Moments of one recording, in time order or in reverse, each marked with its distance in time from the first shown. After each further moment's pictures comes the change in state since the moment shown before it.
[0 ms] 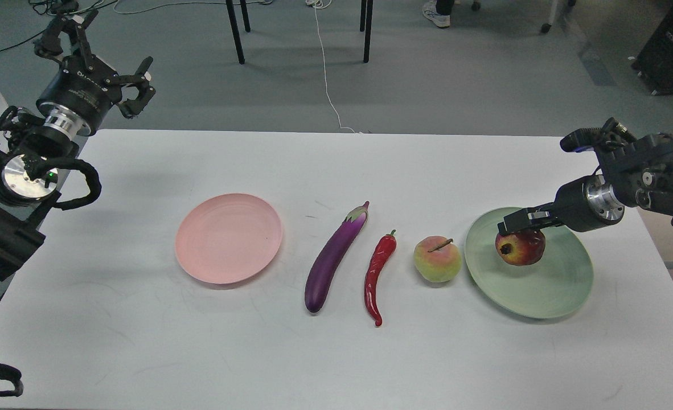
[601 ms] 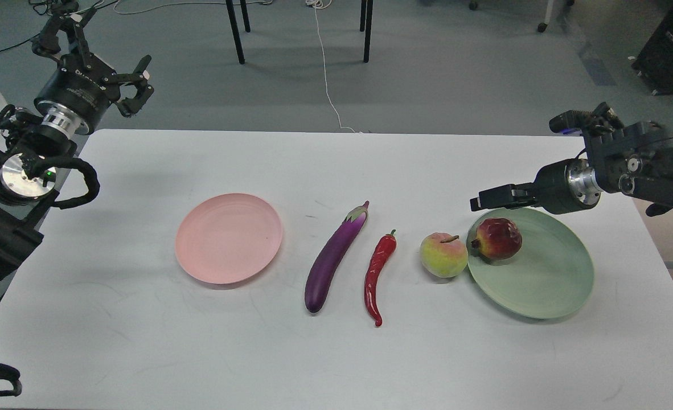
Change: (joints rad) left arm -0.002 0.004 0.001 0.000 0.000 0.000 0.000; right arm 0.009 0.010 0.179 0.003 0.049 0.000 -0.007
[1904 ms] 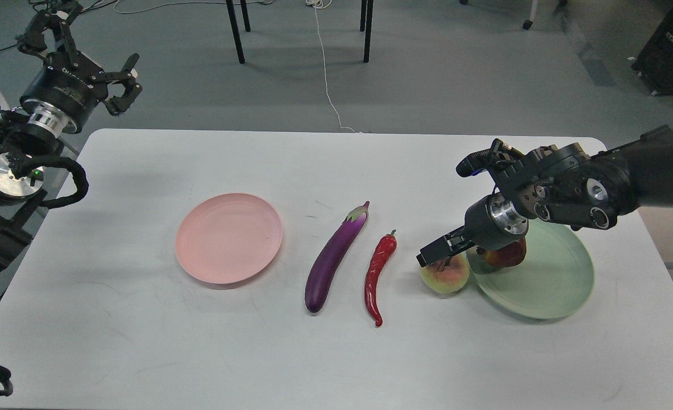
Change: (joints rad) left arm 0.002 0.029 0.000 0.000 0.000 0.000 0.000; right arm 0.034 0.287 -0.188 0.048 -0.025 0.014 -0.004
